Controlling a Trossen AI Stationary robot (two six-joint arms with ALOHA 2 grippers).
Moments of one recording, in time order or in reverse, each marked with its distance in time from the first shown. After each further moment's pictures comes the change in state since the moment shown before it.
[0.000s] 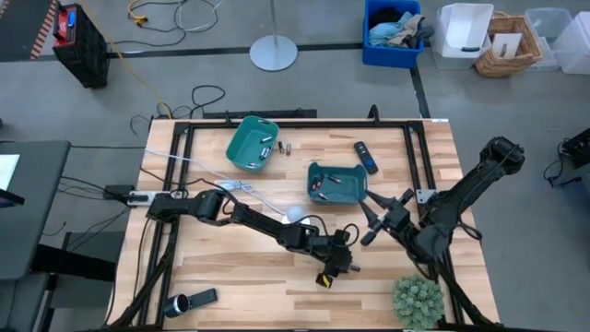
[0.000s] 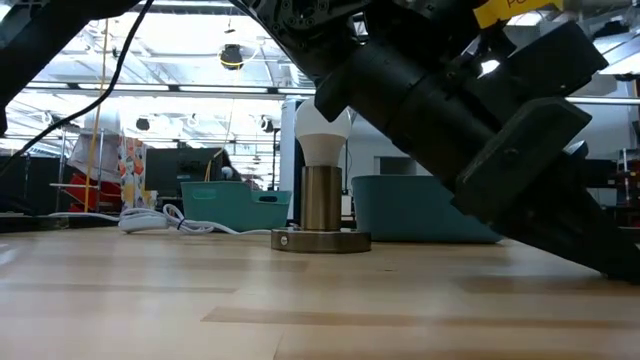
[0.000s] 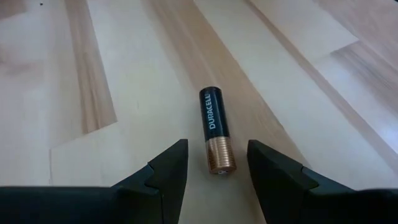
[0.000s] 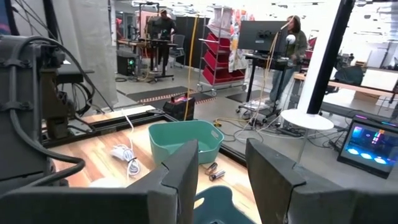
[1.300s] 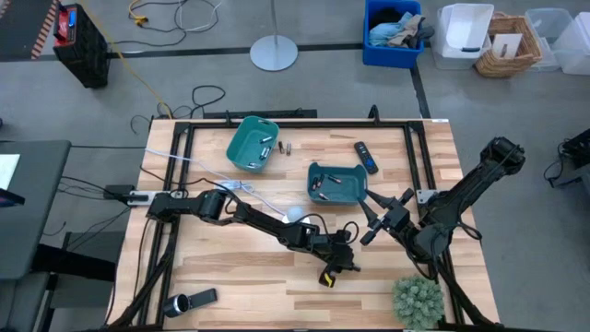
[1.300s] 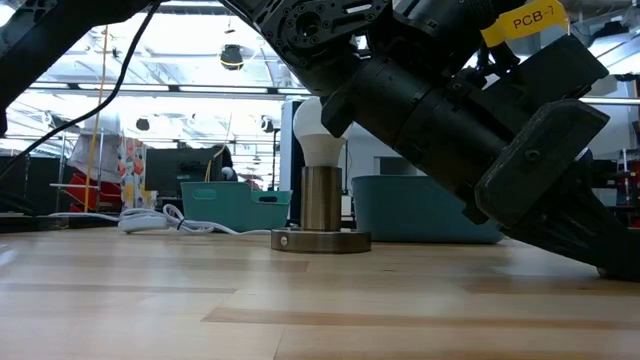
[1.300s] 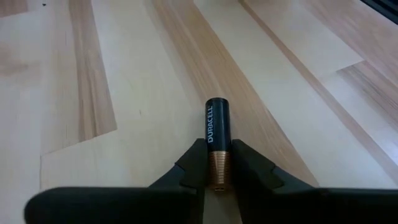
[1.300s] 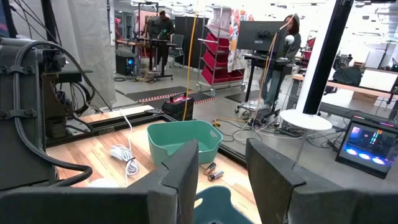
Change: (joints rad) left arm 0.022 0.044 0.001 0.036 0.027 -0.054; right arm -0.006 0.000 0.000 -0.005 -0.001 0.000
